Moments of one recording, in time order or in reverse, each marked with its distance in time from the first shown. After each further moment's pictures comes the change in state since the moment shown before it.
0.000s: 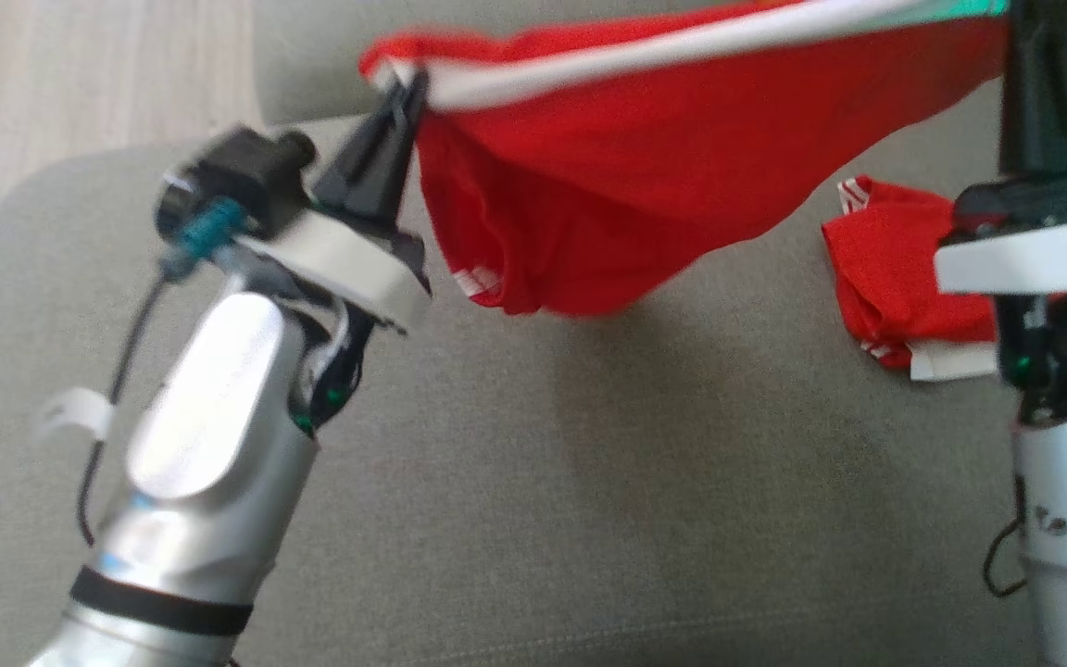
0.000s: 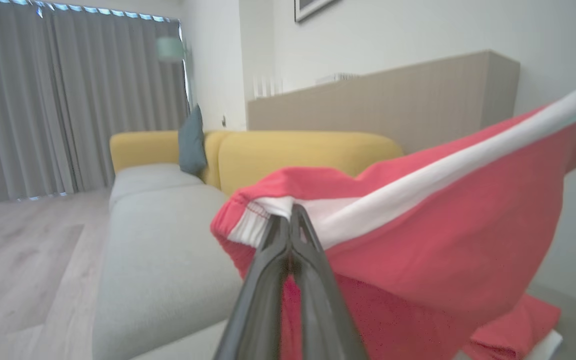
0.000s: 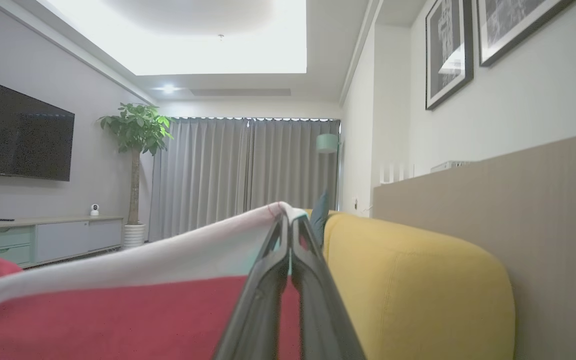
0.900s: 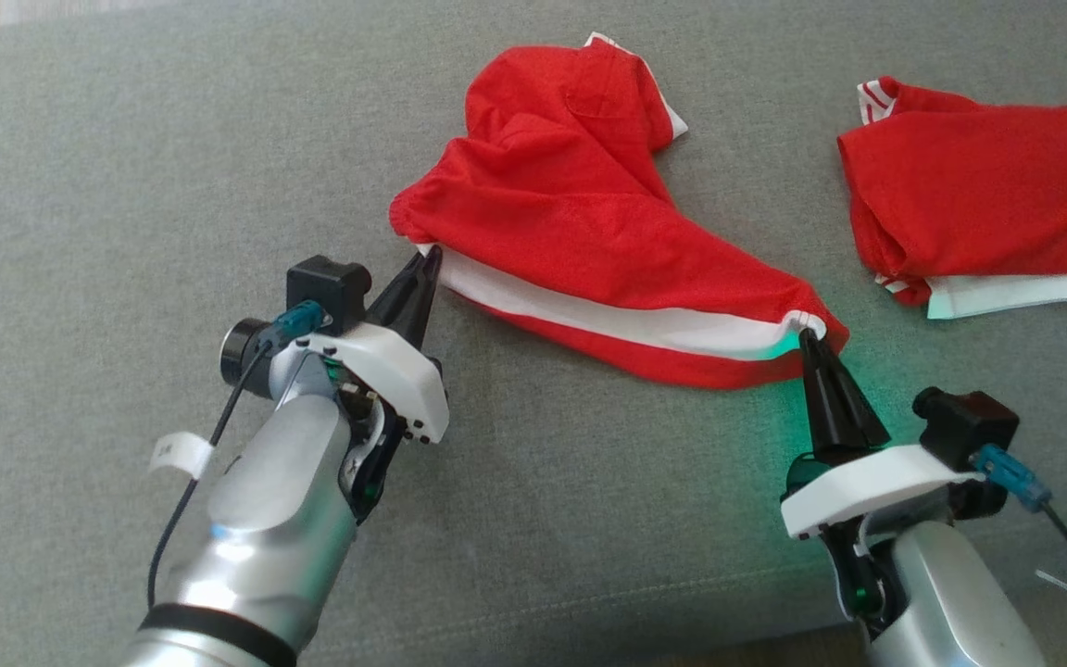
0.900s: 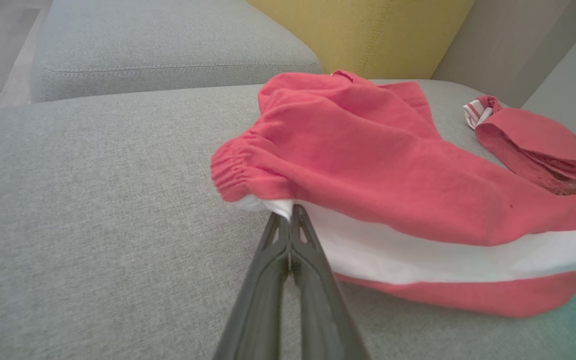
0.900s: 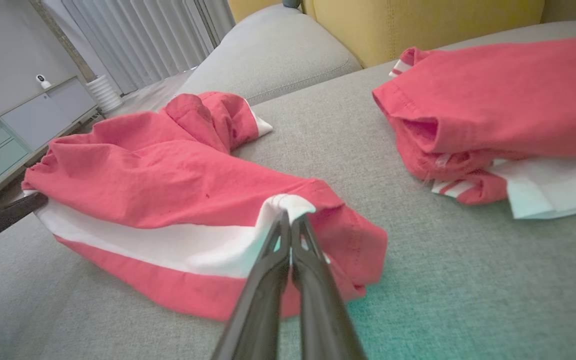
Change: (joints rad) left arm 0.025 -0.089 -0.071 0.451 -0.023 -0.016 -0.070; right arm 0.271 0.109 0.132 0.429 0.165 0.000 -0.137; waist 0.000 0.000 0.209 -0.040
